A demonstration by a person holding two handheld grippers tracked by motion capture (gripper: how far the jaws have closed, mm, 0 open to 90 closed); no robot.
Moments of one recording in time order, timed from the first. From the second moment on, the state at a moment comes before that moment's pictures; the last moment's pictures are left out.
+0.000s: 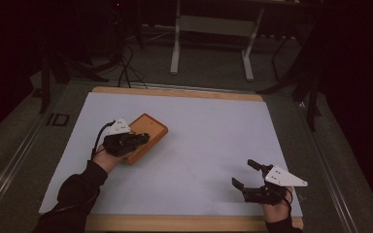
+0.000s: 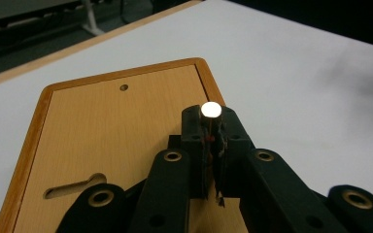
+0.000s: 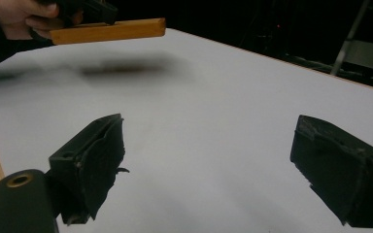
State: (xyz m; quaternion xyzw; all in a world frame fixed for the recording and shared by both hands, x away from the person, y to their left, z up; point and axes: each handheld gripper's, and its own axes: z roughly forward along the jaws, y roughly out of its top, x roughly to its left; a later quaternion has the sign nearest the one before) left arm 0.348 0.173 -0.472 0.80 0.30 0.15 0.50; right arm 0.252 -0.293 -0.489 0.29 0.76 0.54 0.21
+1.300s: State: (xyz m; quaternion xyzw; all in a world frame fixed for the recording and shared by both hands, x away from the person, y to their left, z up) left arm 0.351 0.044 -0.497 0.84 0.22 0.09 0.49; right arm 0.250 -0.298 -0.486 0.29 0.76 0.54 0.22
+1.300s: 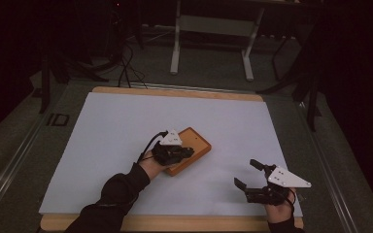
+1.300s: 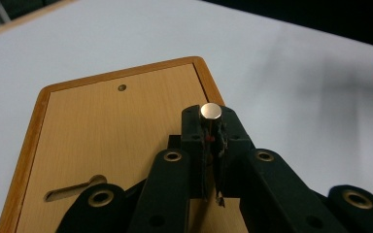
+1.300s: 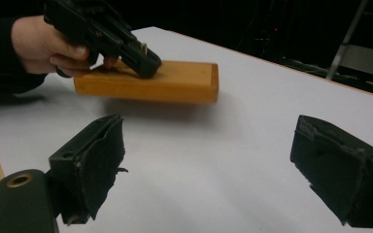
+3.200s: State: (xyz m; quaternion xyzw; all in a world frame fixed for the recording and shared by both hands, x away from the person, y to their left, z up) left arm 0.356 0.115 -0.517 0.84 0.29 0.13 0.44; right arm 0.252 -0.295 -0.489 0.29 0.76 0.54 0.20
